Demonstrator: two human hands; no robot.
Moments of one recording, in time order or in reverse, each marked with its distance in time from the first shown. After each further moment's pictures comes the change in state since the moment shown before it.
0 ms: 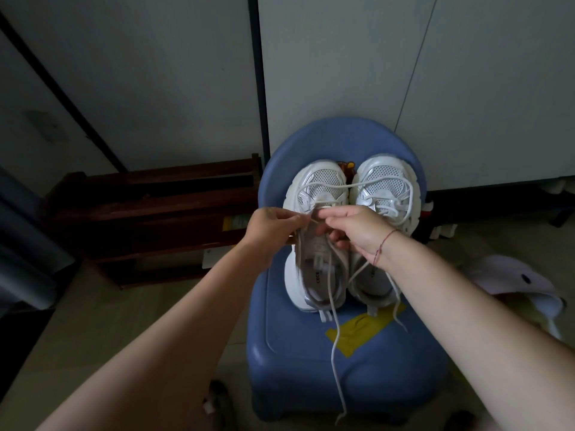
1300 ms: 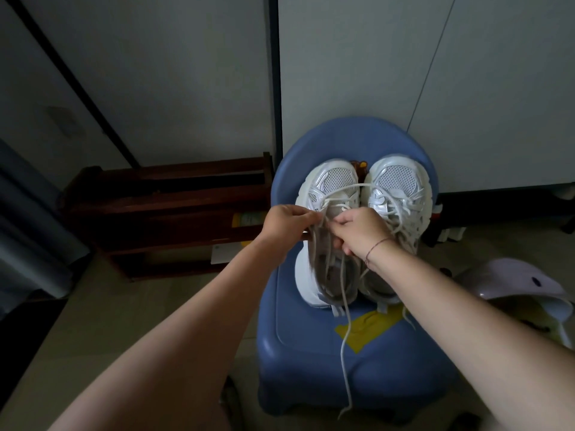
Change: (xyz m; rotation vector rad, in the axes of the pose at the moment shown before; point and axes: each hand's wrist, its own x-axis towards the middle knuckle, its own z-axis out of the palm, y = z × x) left_hand -0.002 0.000 0.000 -0.025 -0.040 0.030; right_hand -0.013 0.003 0.019 -0.418 0.127 -0.136
